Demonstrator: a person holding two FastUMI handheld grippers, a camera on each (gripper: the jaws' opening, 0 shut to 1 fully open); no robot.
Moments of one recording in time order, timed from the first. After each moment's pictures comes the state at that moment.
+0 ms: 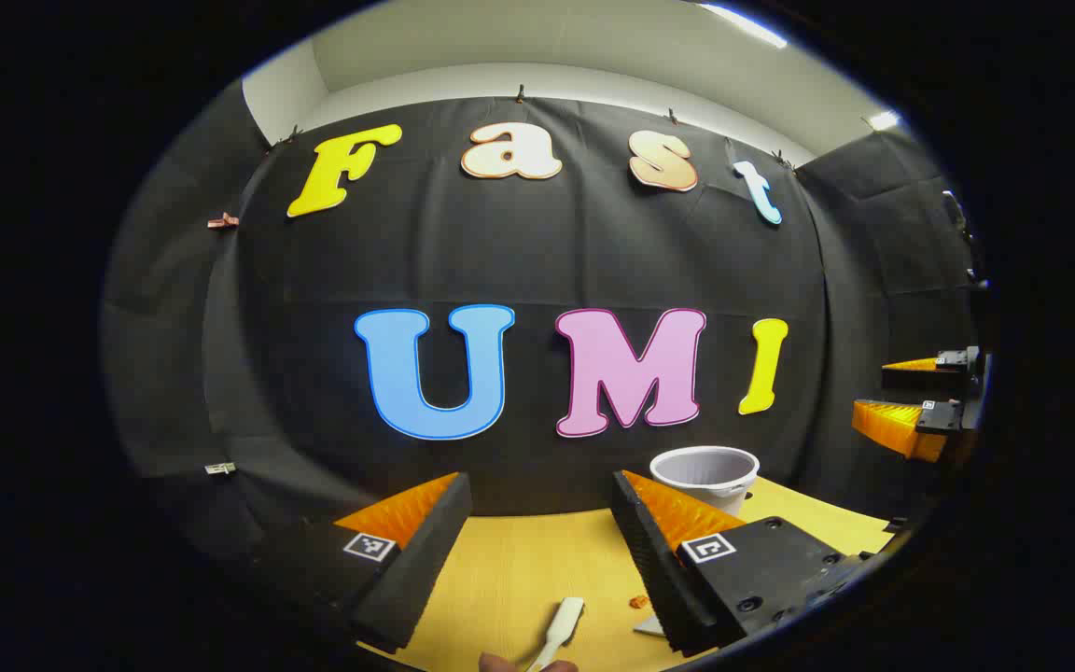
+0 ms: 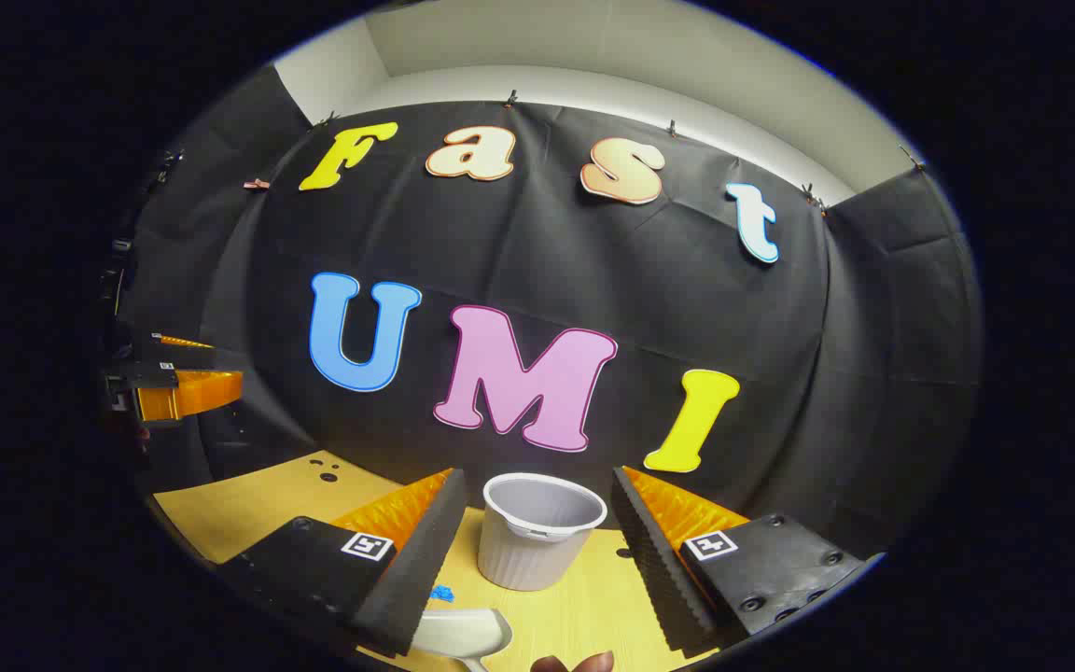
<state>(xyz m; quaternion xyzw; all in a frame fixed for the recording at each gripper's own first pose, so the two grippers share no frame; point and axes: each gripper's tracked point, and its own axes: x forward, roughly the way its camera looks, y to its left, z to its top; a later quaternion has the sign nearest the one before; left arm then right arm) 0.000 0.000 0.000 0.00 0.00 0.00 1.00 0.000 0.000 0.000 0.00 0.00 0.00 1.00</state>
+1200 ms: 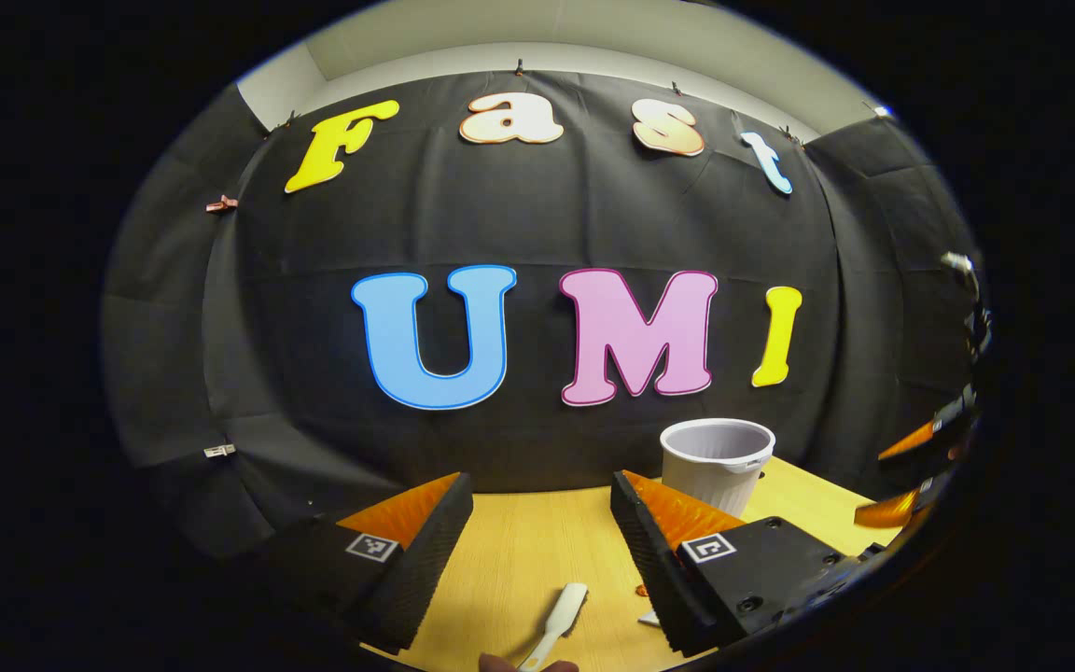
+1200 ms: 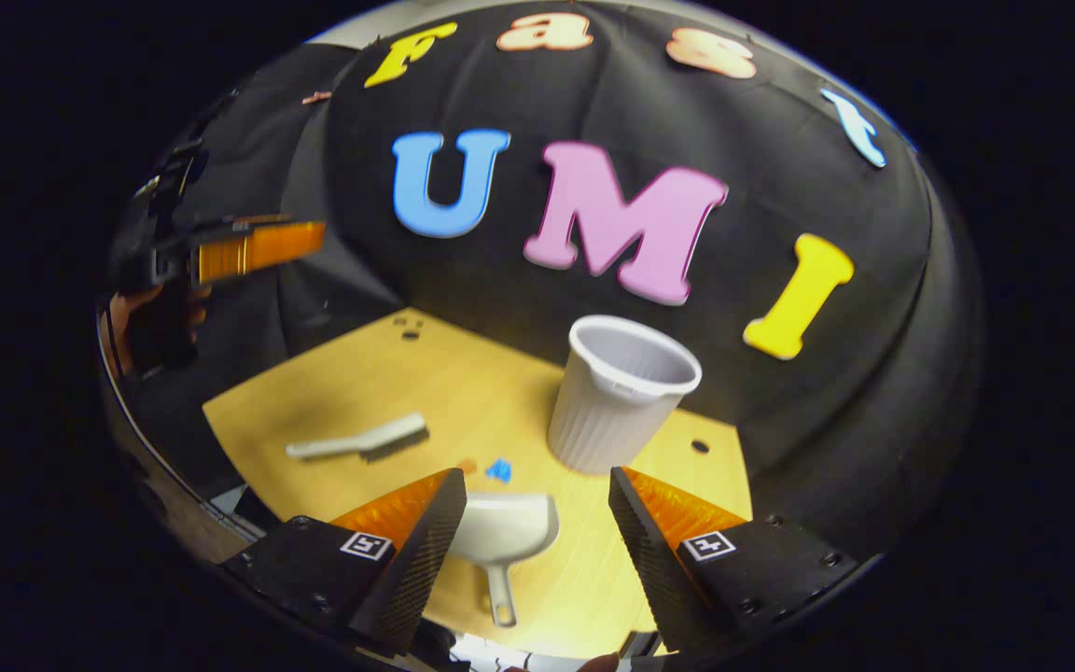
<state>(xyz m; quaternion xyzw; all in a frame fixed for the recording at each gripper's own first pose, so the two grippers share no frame) 0.033 0.003 -0.044 0.01 0.05 0.02 1.00 -0.040 0.044 -0.176 -0.03 0.28 0.17 0.94</state>
